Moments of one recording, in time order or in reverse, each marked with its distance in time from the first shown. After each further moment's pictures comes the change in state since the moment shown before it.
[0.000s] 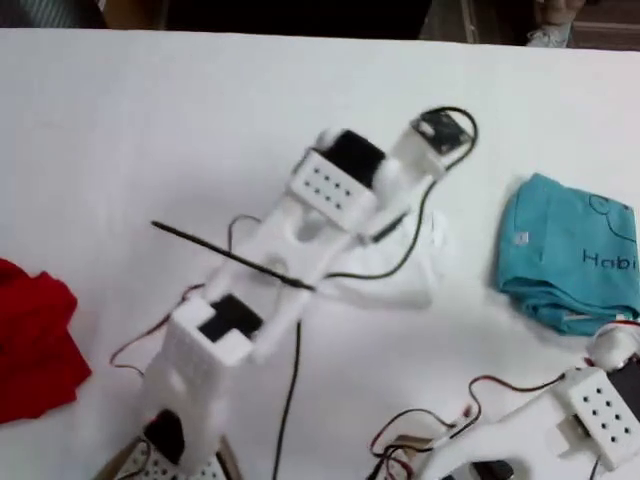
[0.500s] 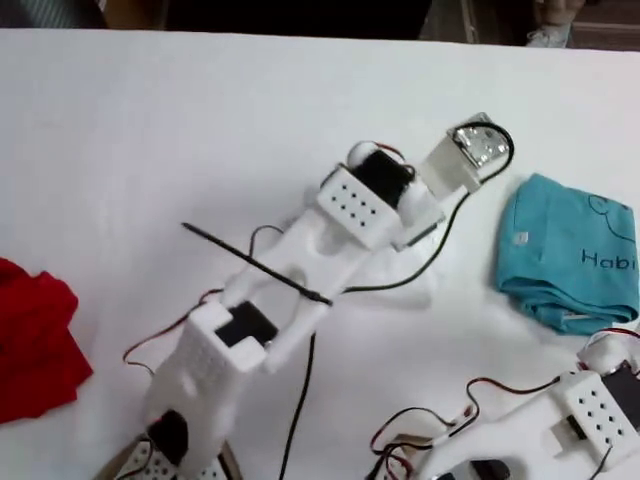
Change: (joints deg) left arm 4.7 2.9 -0.1 -11.0 0.0; right arm 0.4 0.0 3.5 0.0 0.2
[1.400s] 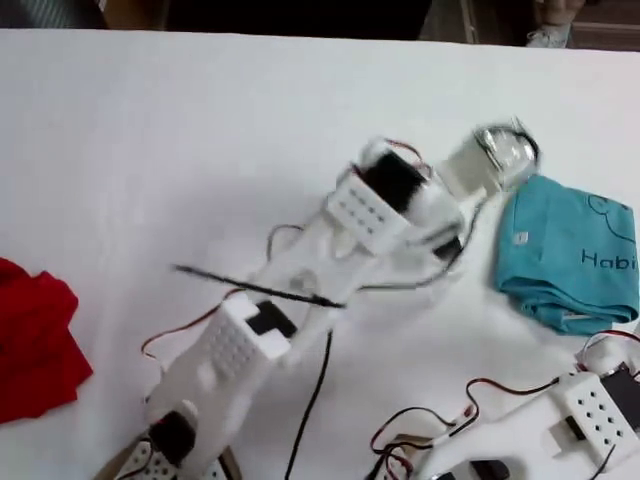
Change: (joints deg) left arm -1.8 9.5 -29.5 12.6 -3.8; right arm 0.2 0.0 1.3 0.0 0.0
